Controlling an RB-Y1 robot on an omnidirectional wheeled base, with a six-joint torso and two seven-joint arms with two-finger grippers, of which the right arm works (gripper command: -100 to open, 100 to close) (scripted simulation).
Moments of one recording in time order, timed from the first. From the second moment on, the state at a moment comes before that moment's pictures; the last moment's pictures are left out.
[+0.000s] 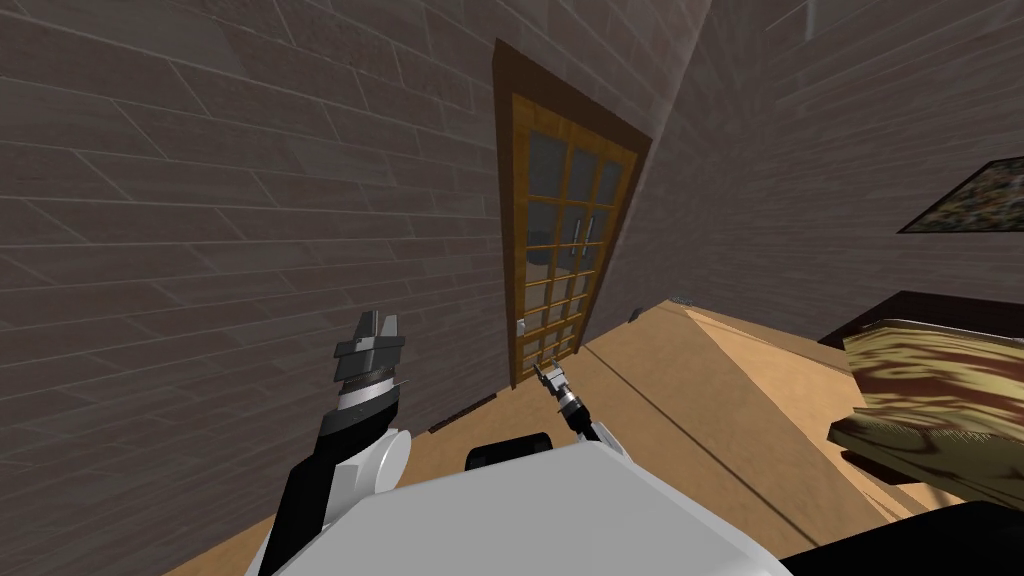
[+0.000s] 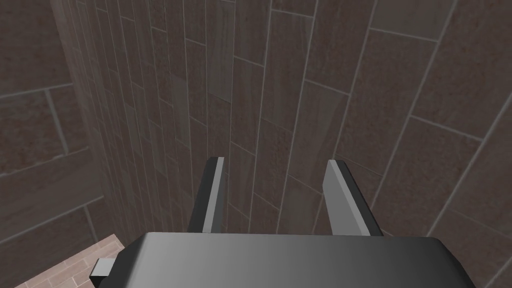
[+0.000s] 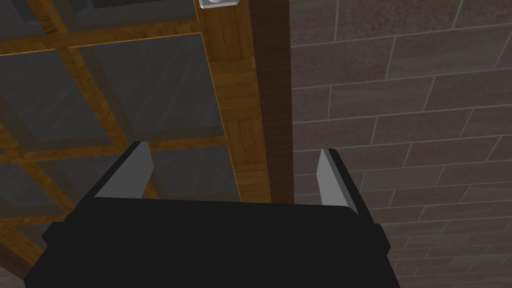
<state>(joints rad) 0.19 -0.17 0.10 -1.07 0.26 -0.85 1.07</state>
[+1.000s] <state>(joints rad) 0.14 -0.18 0.11 -0.91 0.29 -0.89 1.20</state>
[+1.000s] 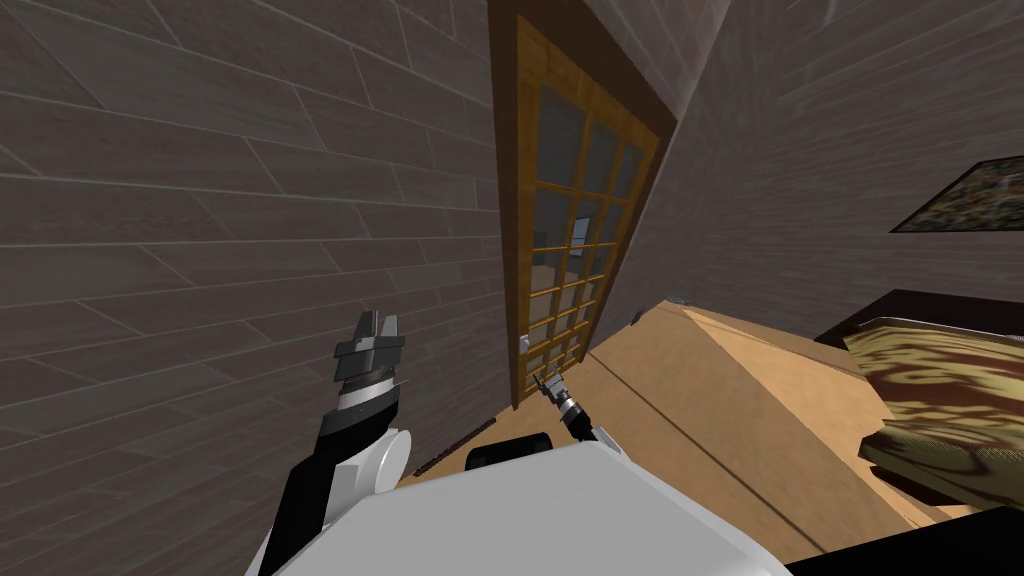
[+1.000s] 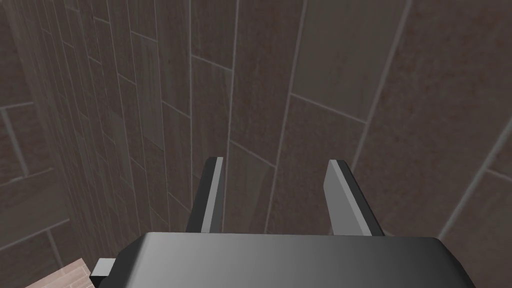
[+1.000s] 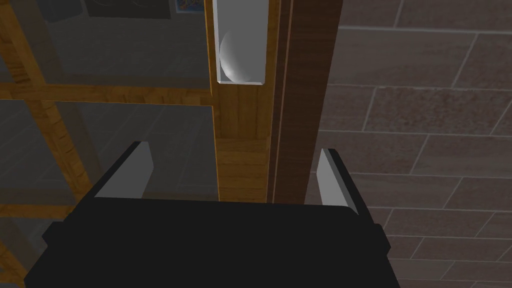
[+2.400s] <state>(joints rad) 0.04 -0.16 -0.01 -0.77 0.33 -0.90 1.20</state>
